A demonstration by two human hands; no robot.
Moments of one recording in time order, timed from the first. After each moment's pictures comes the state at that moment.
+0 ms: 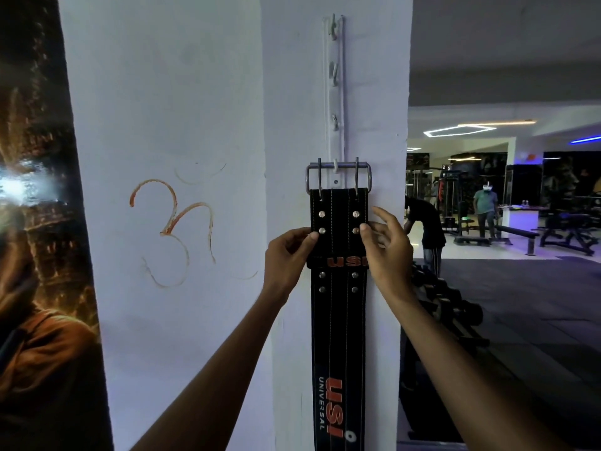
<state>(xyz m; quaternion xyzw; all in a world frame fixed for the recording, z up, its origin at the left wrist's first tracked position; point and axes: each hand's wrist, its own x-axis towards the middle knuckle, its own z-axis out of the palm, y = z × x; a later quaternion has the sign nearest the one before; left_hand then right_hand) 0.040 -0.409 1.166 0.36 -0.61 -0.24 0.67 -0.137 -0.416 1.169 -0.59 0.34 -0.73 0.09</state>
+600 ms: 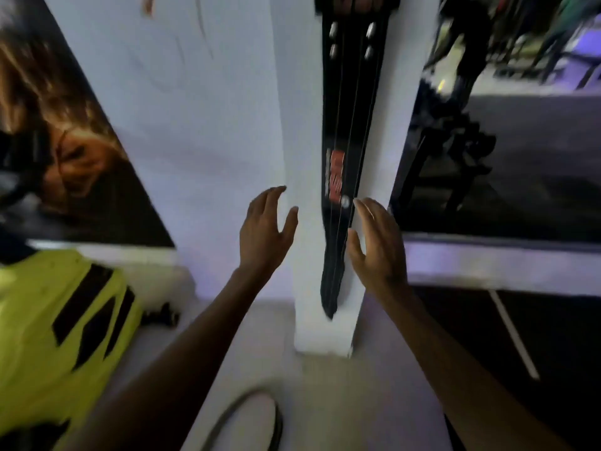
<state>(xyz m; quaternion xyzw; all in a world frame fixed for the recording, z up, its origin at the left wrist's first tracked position) 0.072 -0.231 0.899 0.61 -0.66 0.03 0.44 -0.133 -0.243 0.863 -0.74 0.48 -0.48 -0.08</state>
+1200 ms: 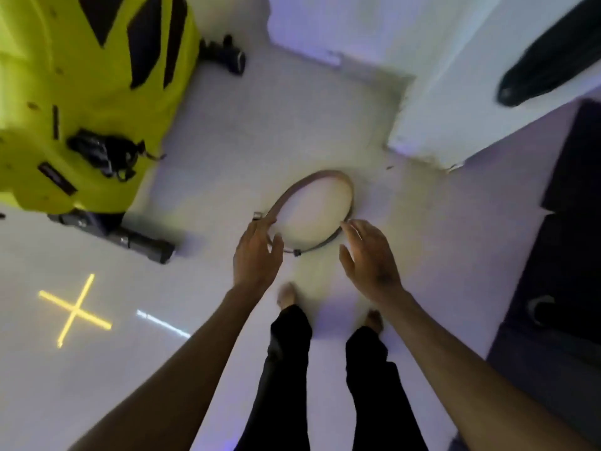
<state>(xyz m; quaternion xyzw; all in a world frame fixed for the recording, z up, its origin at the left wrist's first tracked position) 0.274 0.089 0.458 0.85 -0.40 -0.28 0.20 0.073 0.005 0.431 -0.86 0.46 -0.06 0.23</state>
